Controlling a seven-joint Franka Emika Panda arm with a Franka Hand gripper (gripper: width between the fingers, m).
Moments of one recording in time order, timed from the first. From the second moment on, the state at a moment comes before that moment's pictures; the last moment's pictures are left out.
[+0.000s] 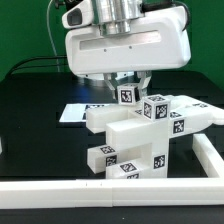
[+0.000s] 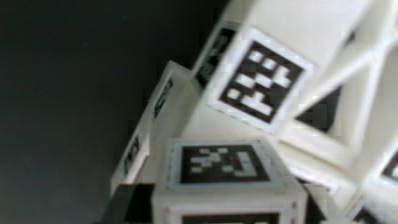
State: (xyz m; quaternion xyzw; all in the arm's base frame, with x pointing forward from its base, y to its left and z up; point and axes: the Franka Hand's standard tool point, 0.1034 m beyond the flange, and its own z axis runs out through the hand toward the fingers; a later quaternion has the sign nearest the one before) arm 0.555 0.013 0.108 -0.92 0.38 -0.05 0.10
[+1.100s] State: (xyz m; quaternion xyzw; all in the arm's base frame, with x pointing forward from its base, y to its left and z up) arm 0.558 0.026 0.109 -0.99 0.05 -0.04 0.08
